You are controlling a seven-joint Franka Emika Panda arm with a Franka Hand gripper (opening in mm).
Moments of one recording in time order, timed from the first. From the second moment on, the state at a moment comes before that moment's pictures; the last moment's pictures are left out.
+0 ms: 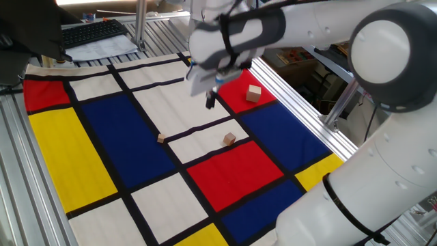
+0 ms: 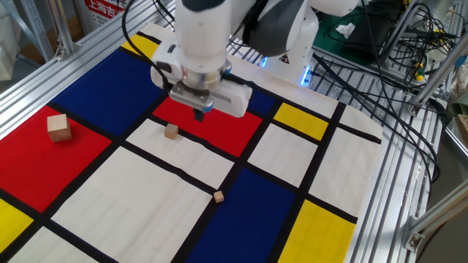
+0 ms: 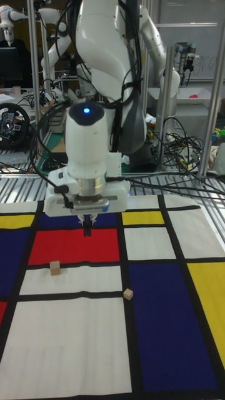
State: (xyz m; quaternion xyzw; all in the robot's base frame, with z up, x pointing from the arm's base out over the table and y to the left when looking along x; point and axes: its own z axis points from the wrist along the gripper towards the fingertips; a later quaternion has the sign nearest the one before) arm 0.469 -0.051 0.217 0.08 -0.99 0.03 0.05
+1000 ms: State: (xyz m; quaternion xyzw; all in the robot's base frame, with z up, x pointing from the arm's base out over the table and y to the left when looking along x) arm 0.444 -0.074 0.149 0.04 -1.00 0.01 0.05
